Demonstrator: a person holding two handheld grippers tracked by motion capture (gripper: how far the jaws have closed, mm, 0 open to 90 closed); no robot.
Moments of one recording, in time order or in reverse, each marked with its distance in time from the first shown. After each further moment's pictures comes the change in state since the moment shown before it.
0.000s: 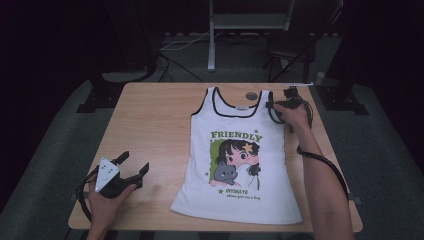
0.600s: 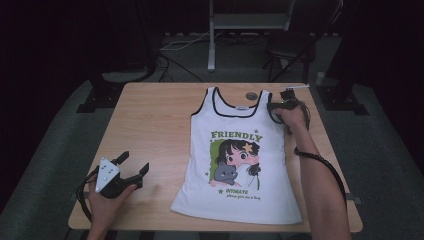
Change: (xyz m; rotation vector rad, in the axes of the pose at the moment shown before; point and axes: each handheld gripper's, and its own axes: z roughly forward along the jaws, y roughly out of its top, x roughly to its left) left arm 0.000 0.000 0.000 -0.003 0.003 0.005; right arm 0.007 -0.006 0.006 -0.002 0.004 -0.048
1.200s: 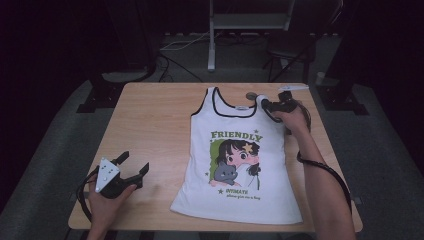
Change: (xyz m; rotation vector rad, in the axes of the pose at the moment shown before) left arm 0.000 0.000 0.000 -0.001 0.000 0.000; right arm 0.026 -0.002 -0.021 -0.102 0.181 -0.170
